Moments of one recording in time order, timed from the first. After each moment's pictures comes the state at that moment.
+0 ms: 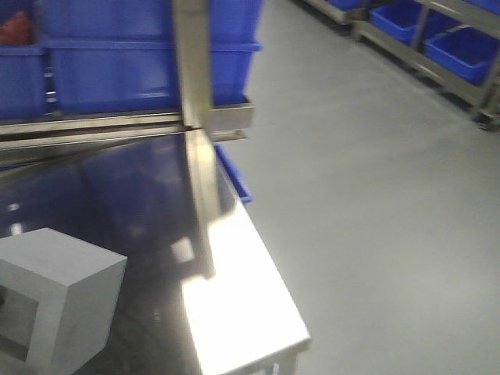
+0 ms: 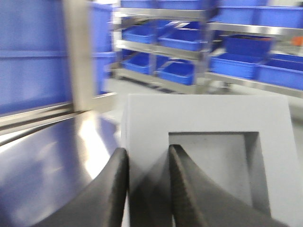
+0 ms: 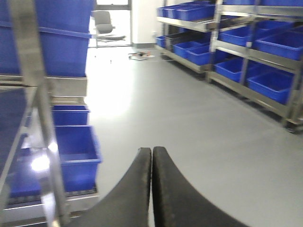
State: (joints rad) left arm -0.46 0.22 -0.28 -0.13 0.23 0.05; right arm 0.03 -0.01 0.03 -0.06 0.13 0.04
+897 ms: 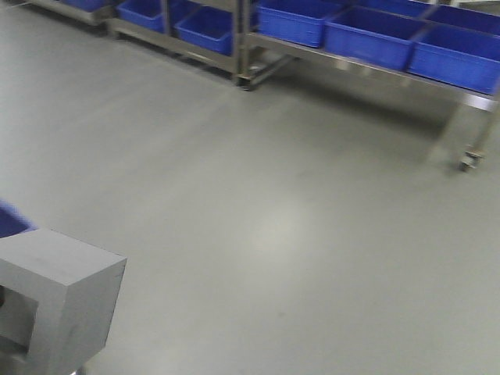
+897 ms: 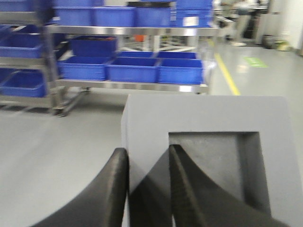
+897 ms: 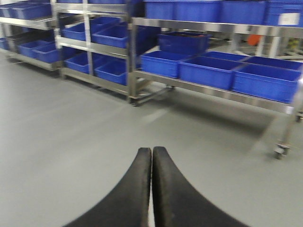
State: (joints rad) left arm -0.46 0.22 -0.28 -0.13 0.23 0.05; right arm 0.03 -0.01 0.03 -0.06 0.13 0.04
